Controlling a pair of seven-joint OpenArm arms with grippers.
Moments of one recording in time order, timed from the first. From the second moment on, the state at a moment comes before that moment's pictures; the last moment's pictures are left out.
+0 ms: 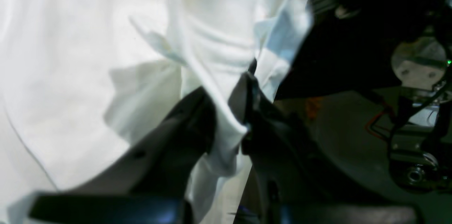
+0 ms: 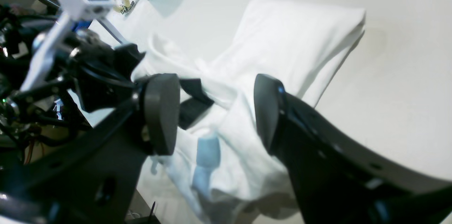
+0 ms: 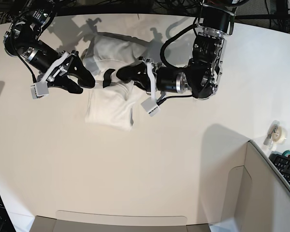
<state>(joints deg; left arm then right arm) -5.3 -4.8 11.9 92.5 -65.2 -27.2 77.2 -11.7 1.9 34.0 113.5 69.0 38.2 -79.8</state>
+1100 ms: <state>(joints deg) -5.0 -4.9 11.9 92.5 -64.8 -27.2 77.2 -12.0 1.9 34.1 101.3 65.4 38.2 -79.7</state>
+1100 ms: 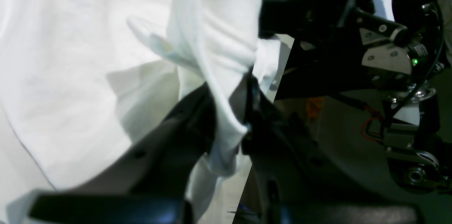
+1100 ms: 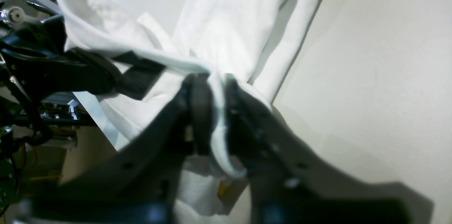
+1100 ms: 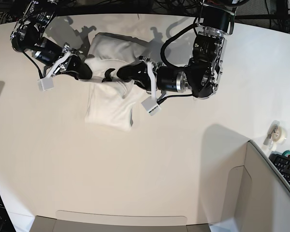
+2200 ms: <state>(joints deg) -12.2 -4.7 11.8 100.6 -64.9 -27.2 77.4 -0.5 -0.2 34.2 105.7 69.1 38.2 -79.8</state>
